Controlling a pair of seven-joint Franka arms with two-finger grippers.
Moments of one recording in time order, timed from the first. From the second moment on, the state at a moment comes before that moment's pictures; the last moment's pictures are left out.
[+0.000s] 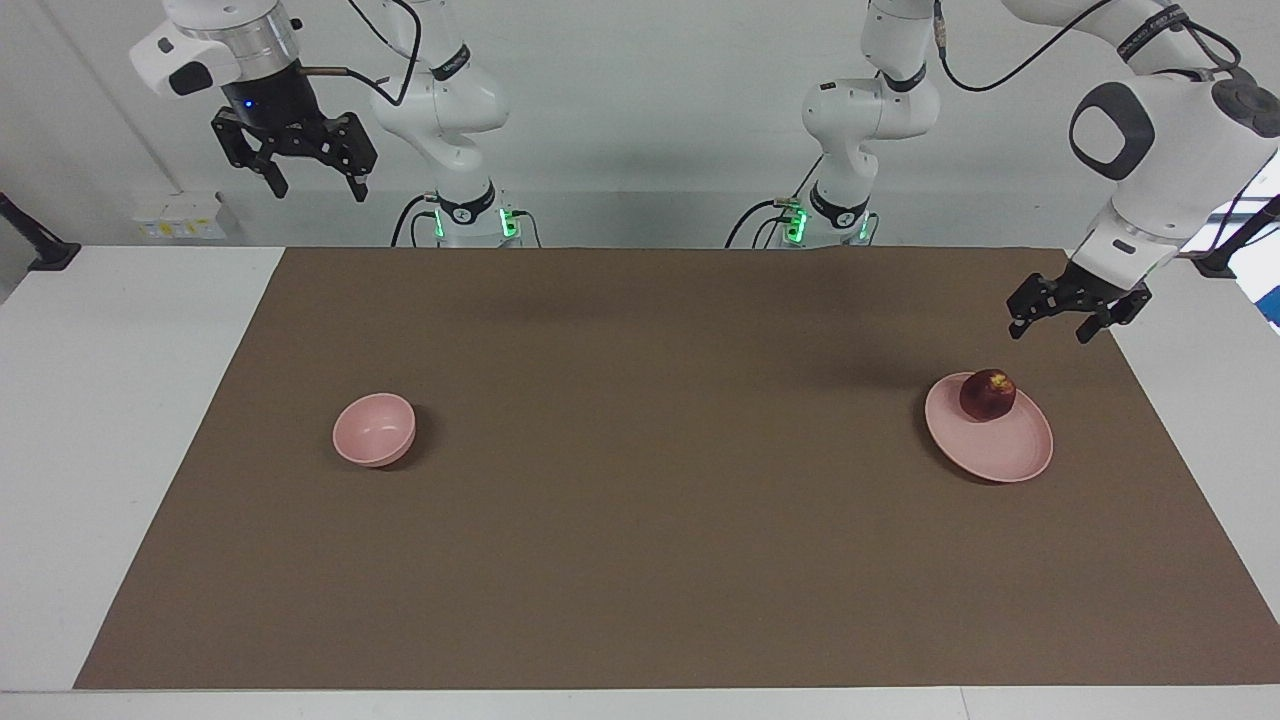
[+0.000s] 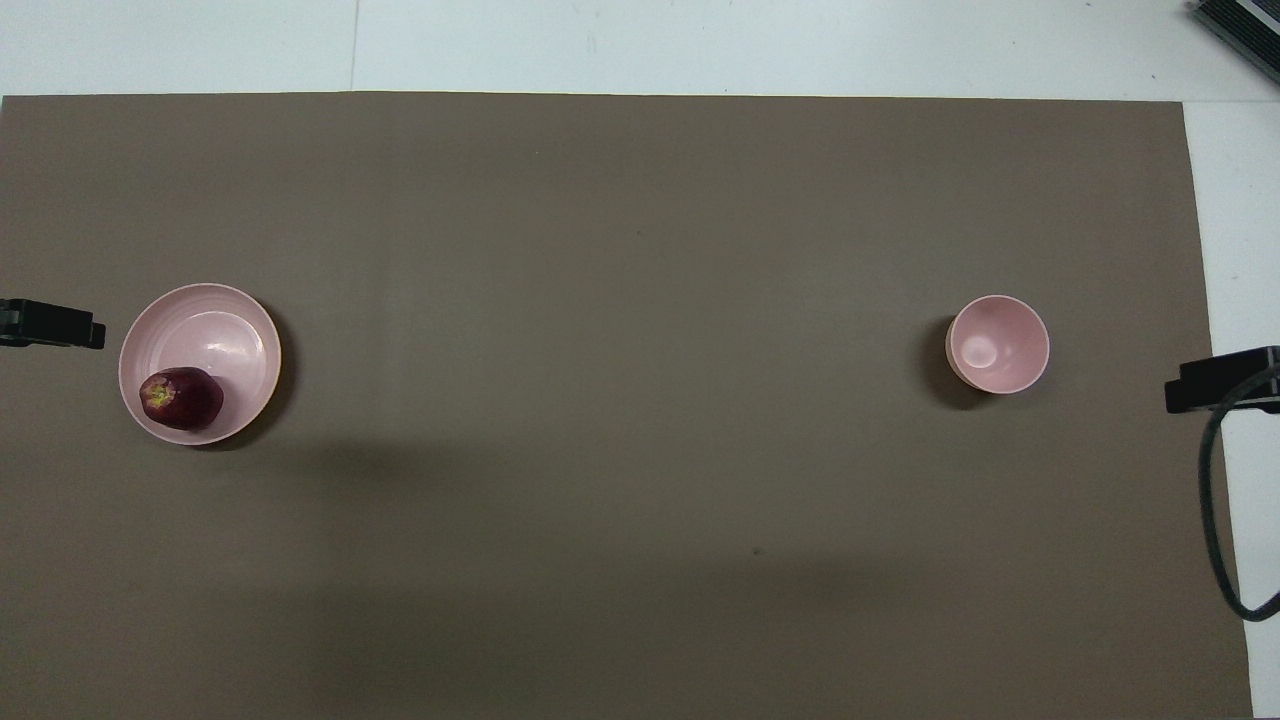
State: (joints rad) left arm -0.02 -0.01 0.17 -1.96 -0.02 2.01 0.31; right arm 0.06 -0.11 -0.06 -1.51 -0.02 1.37 0.06
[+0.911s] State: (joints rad) left arm -0.01 0.13 0.17 -2.16 -0.04 2.34 0.34; right arm 0.06 -0.11 -0.06 -1.51 -0.02 1.37 0.06
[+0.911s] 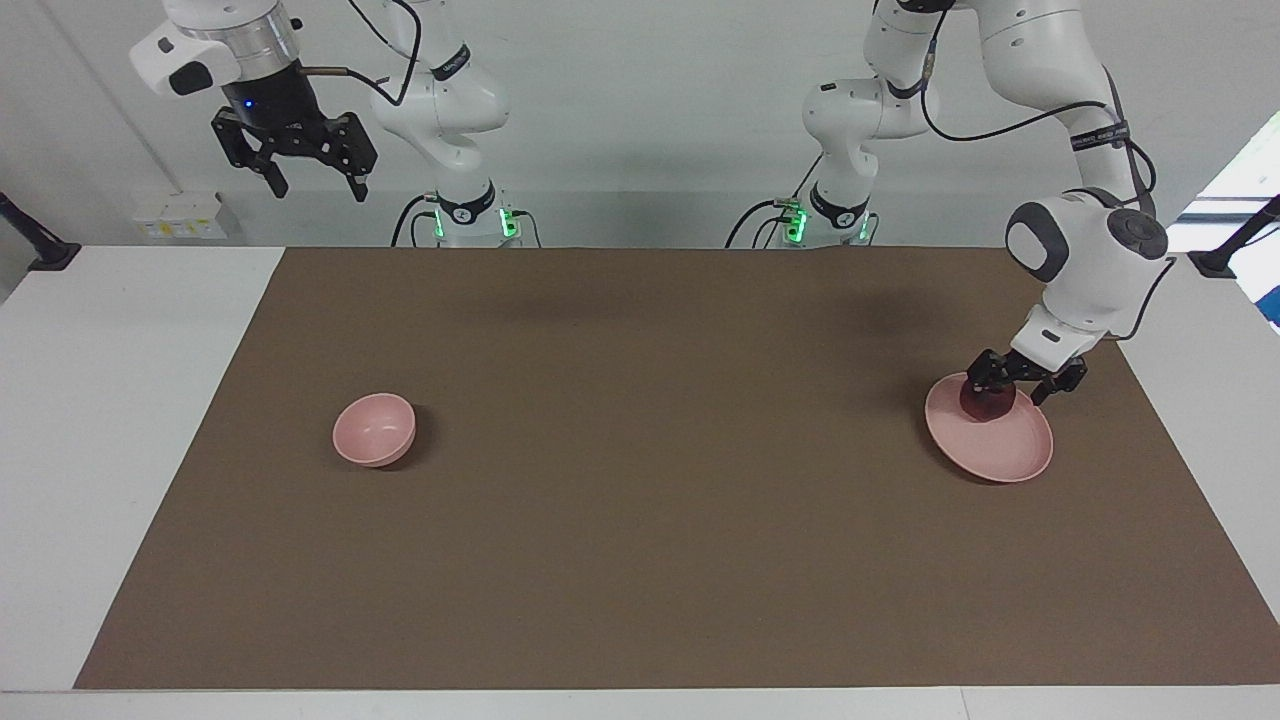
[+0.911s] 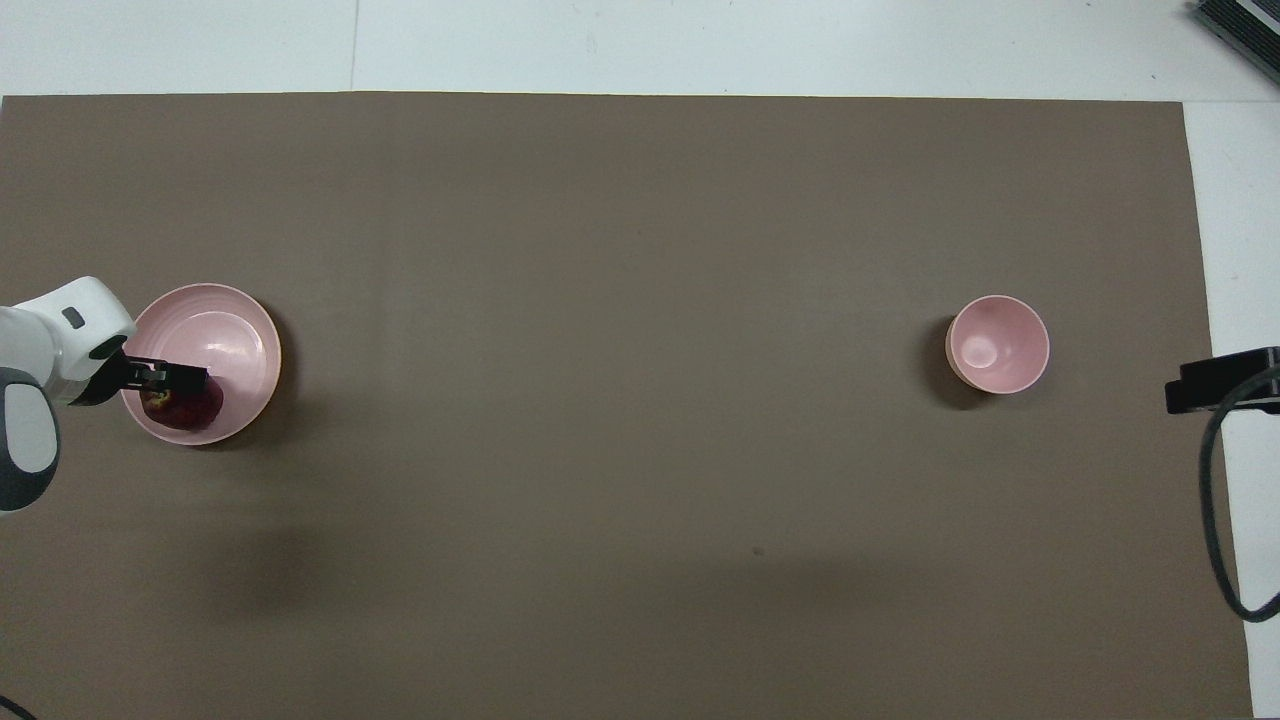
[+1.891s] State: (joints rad) left arm -0.02 0.06 0.15 -2.13 -0.05 2.26 0.34; right arm 0.06 -0.11 -0.06 -1.51 -0.02 1.37 0.06
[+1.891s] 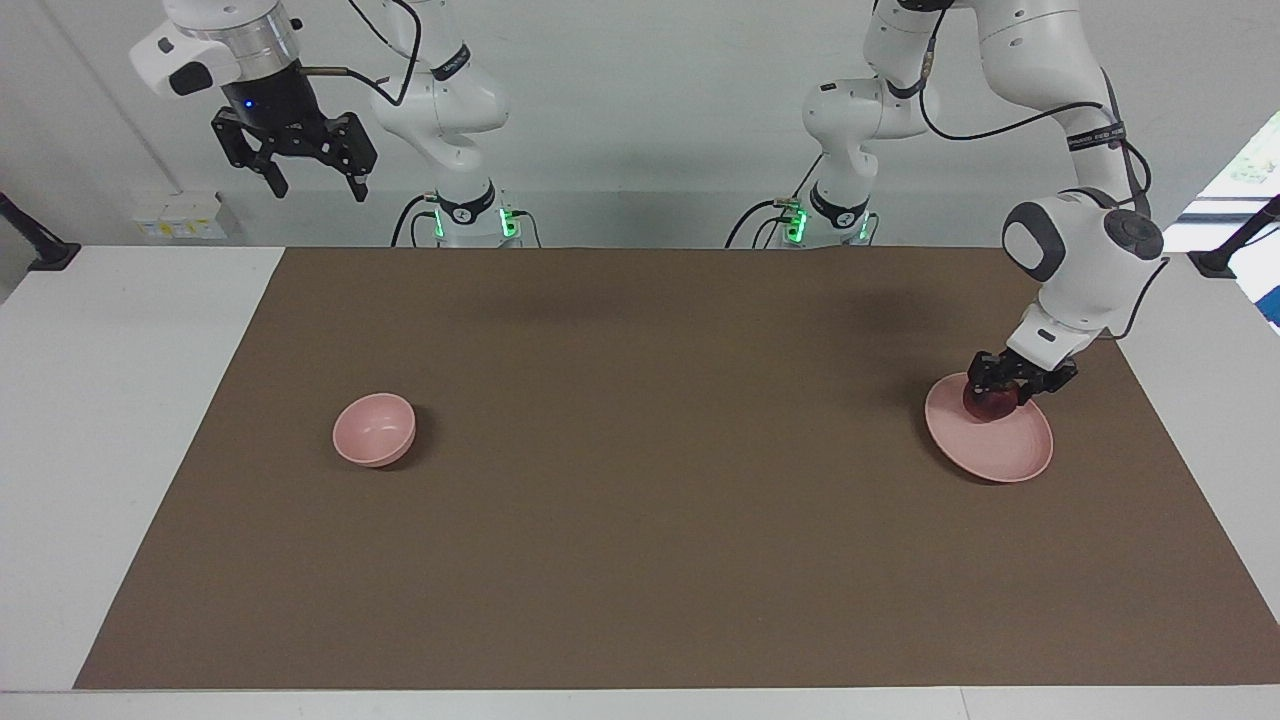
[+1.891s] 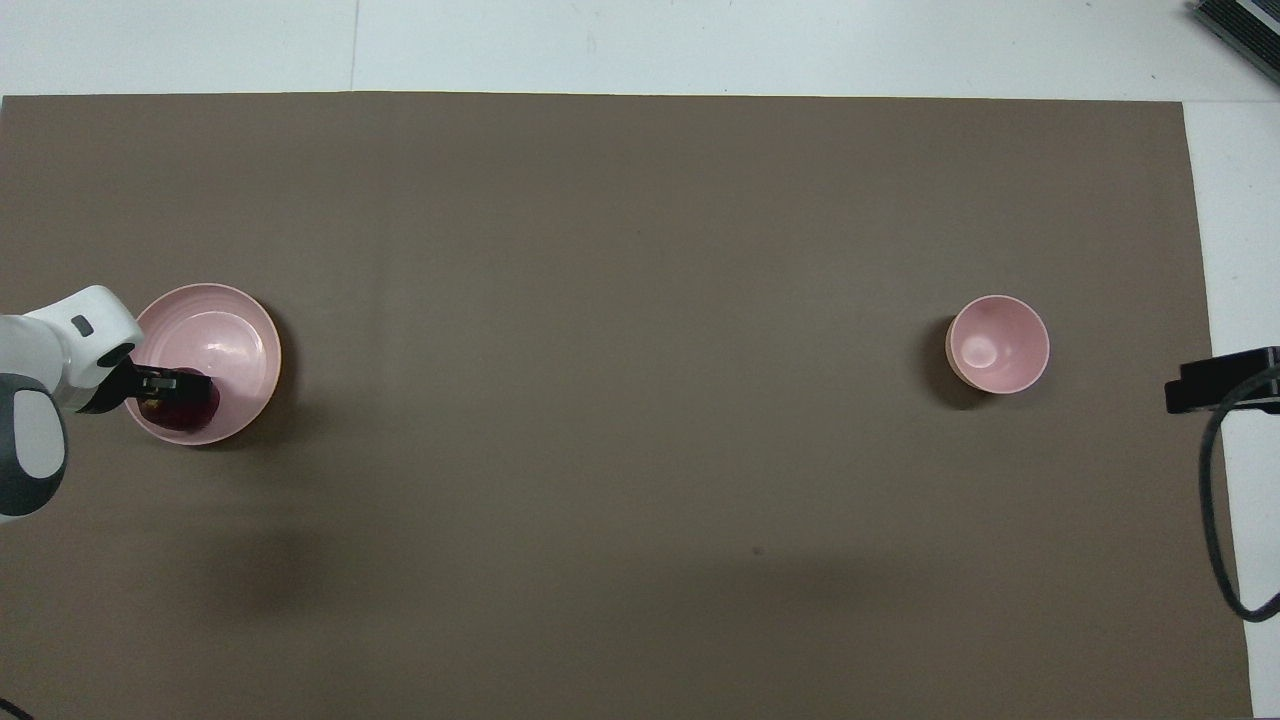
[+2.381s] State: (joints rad) left arm -0.11 -0.06 0.13 -2.12 -0.34 2.06 0.23; right arm 0.06 -0.11 -0.06 -1.52 -0.02 1.37 0.06
